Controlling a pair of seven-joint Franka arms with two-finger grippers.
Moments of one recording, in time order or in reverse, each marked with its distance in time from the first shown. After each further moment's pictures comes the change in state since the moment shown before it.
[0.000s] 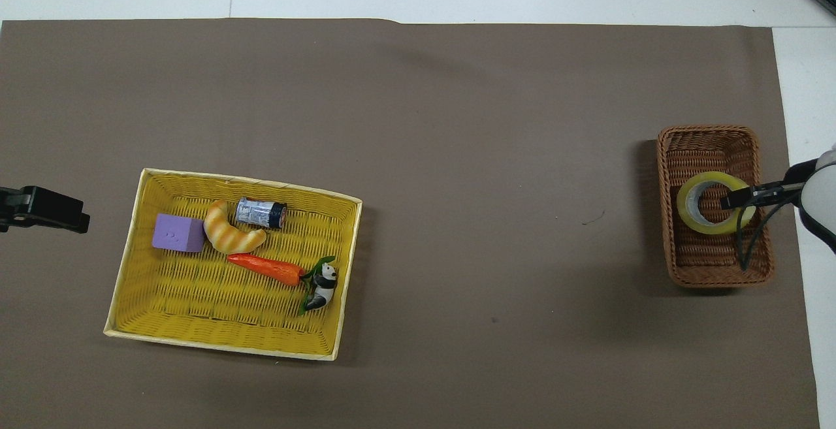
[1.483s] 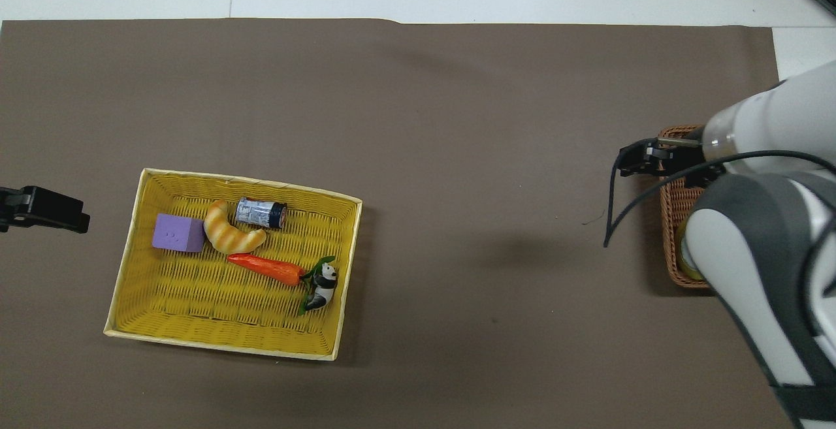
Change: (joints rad) left arm 0.000 0.000 0.000 0.000 0.000 0.000 0.000; right arm 0.417 -0.209 -0.010 0.169 -0.096 -0.276 0.751
